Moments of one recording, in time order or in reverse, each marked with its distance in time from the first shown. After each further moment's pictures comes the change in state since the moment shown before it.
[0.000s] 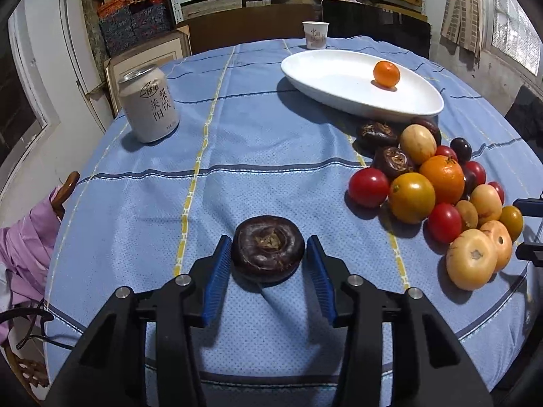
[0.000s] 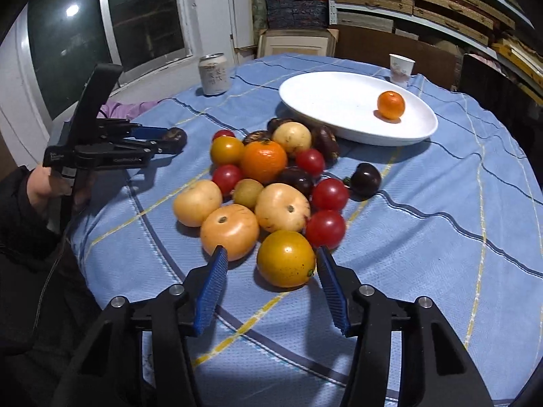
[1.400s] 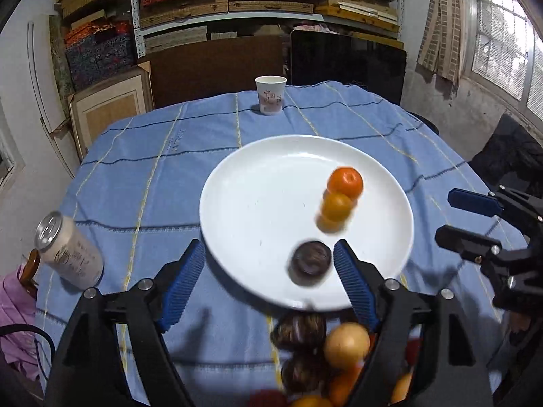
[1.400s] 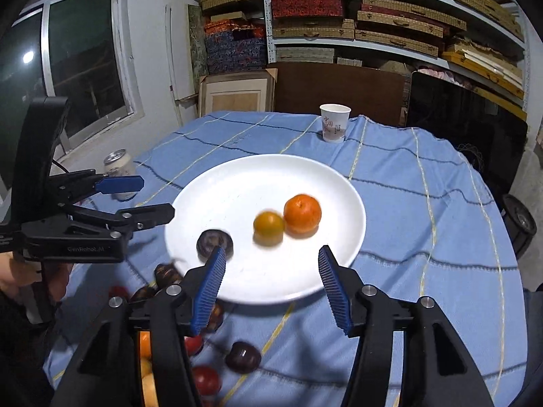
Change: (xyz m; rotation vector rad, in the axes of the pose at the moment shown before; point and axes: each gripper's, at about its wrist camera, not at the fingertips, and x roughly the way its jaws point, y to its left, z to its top) left arm 0.023 -0.066 0.158 0.028 -0.111 -0.135; right arm 0.020 -0.101 0.122 0.134 -0.162 -0.147
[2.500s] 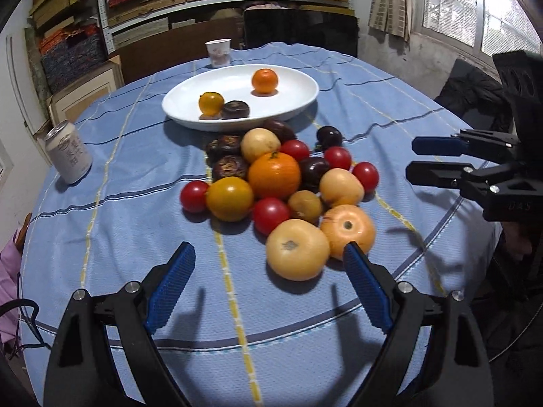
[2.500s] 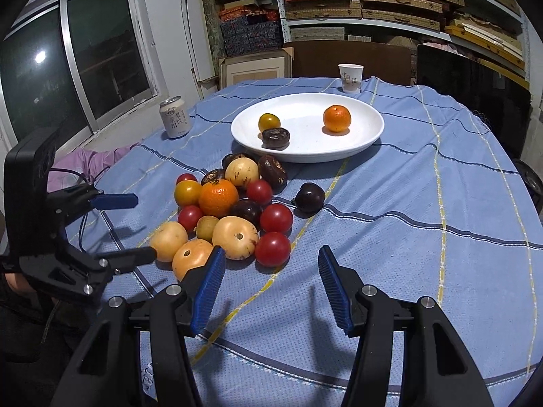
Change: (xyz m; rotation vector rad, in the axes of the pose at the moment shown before) left arm -0.081 -0.056 -0.165 0.141 0.055 -0.075; right arm -0.075 0.045 -0.120 0.036 0.062 0.080
